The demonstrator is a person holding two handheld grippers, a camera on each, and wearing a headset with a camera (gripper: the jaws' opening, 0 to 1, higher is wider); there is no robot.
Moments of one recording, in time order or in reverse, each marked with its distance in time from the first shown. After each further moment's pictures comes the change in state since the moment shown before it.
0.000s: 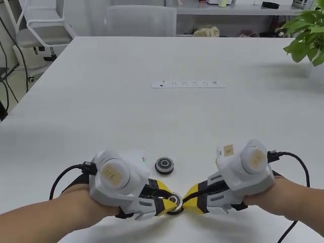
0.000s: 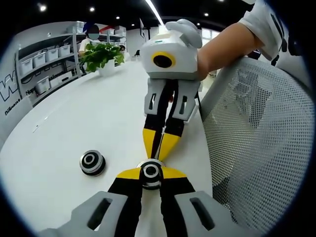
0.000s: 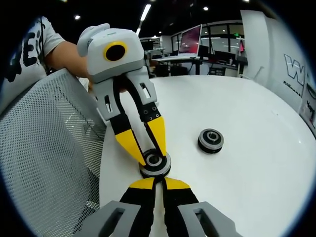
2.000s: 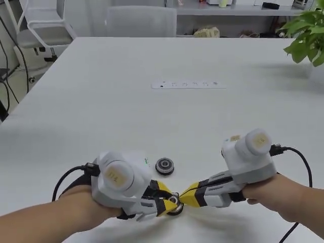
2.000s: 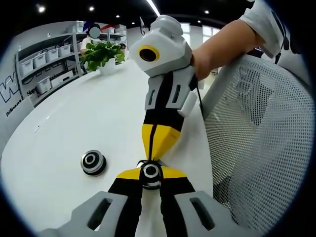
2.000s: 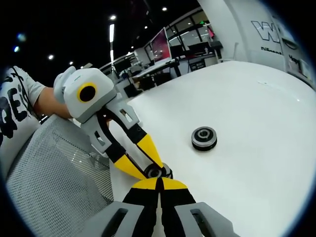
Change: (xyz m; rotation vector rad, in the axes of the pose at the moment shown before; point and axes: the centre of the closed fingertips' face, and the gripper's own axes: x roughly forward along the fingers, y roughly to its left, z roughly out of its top) left arm 0.000 0.002 0.000 0.009 0.021 0.018; right arm -0.004 0.000 0.018 0.325 -0.109 0.034
